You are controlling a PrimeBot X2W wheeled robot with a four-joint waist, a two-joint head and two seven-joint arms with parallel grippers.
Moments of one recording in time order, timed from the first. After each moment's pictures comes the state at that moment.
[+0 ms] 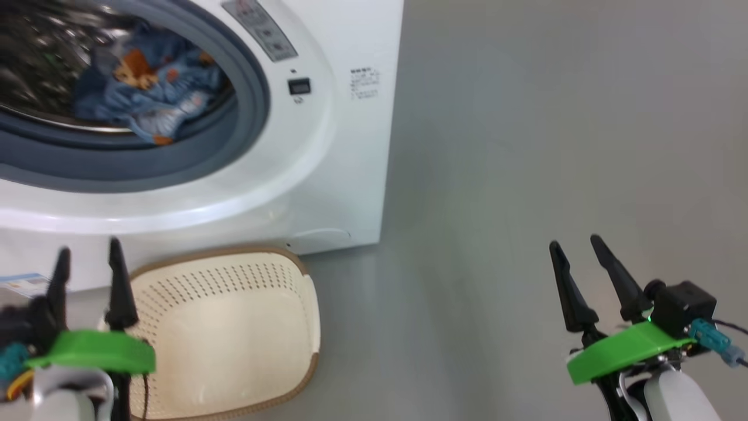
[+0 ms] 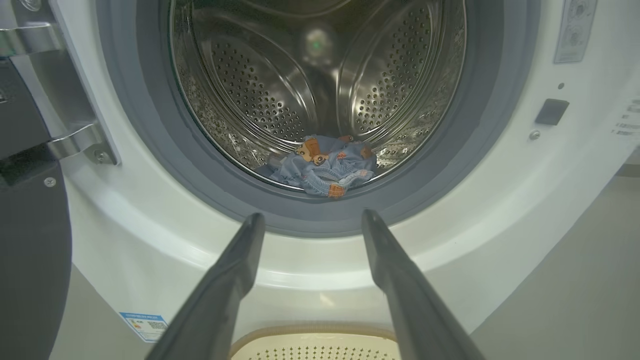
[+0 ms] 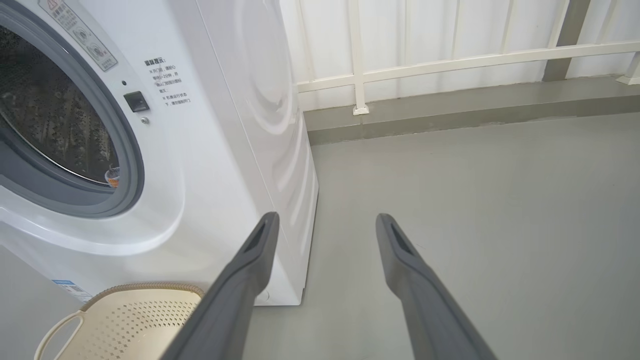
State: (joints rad) left arm -0.30 0.06 0.22 0.35 -0.14 -0.13 -0.26; right arm -0.20 -0.13 0.05 0.24 0.32 0.13 -0.25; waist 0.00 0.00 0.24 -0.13
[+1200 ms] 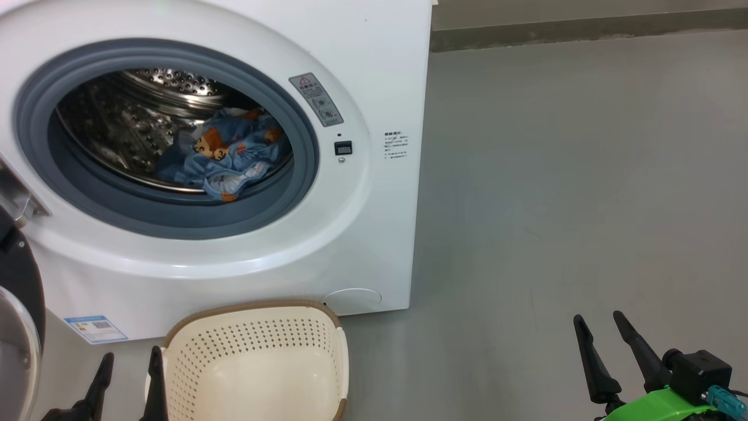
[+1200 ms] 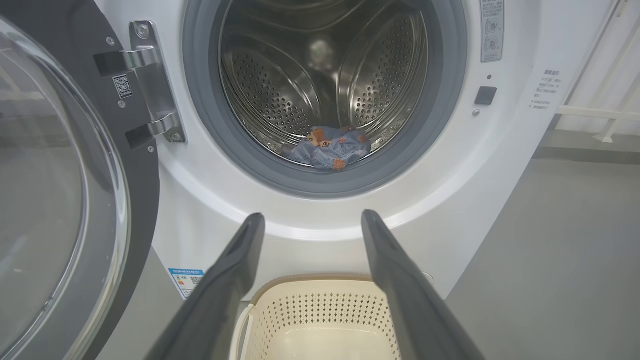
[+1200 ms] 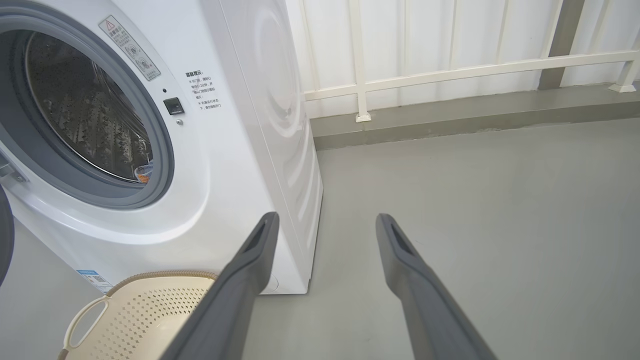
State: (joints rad) left arm 0.05 0.04 0.16 0.21 -0.15 -0.13 -0.26; right arm 0.00 -0.16 0.01 0.24 0.33 0.13 -0.25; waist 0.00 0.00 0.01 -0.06
